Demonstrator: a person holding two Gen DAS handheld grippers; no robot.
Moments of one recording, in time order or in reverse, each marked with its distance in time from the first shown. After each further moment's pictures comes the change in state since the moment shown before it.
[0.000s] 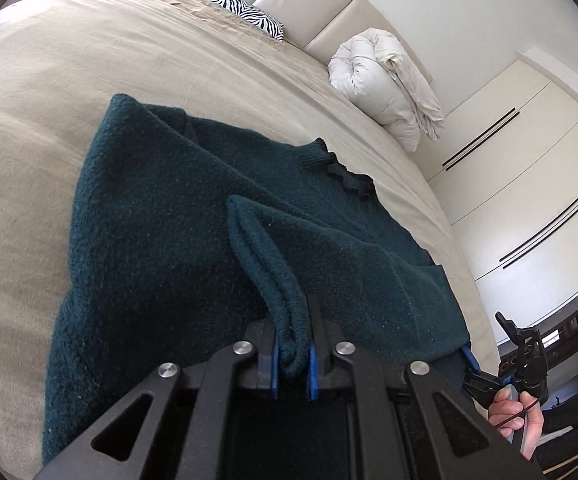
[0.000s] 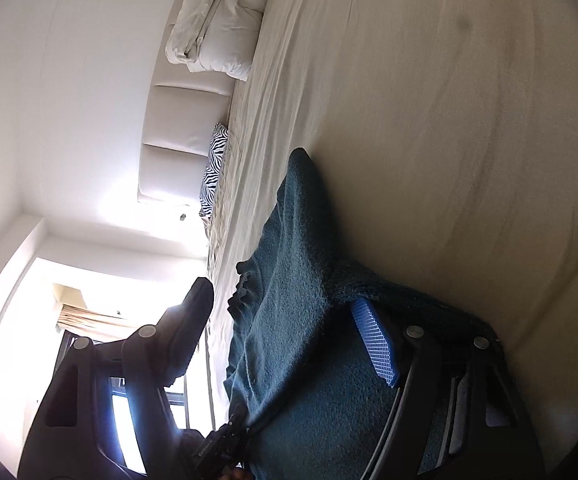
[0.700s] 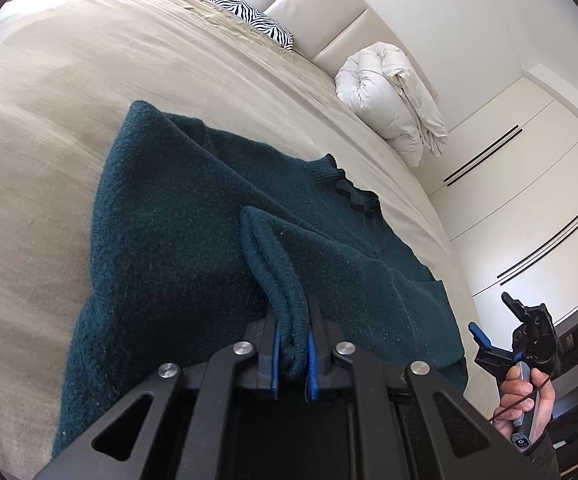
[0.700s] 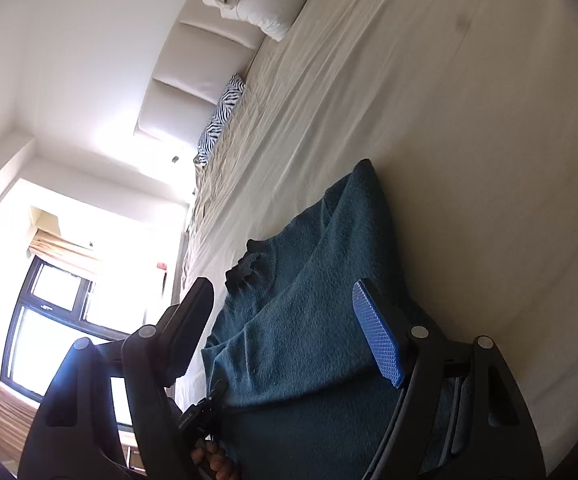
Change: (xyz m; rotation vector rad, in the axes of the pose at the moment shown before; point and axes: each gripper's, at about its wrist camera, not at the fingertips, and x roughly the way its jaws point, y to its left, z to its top) left arm -0.006 0.011 0.004 -0.044 -0.041 -0.002; right arm 0.023 0.070 0.034 -0.253 0.180 -0.085
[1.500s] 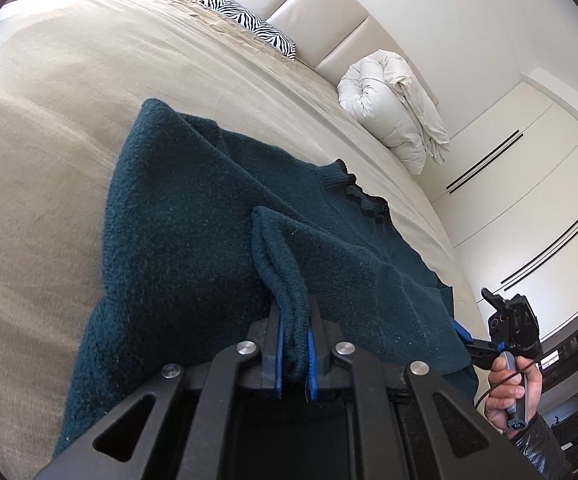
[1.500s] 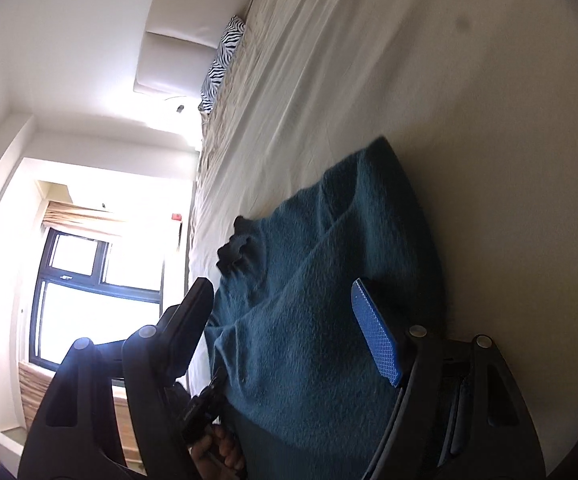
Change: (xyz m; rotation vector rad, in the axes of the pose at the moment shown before) left arm 0.002 0.007 -0.005 0.003 -0.037 0.012; right arm 0.053 -0.036 0.020 0.032 0.250 0.112
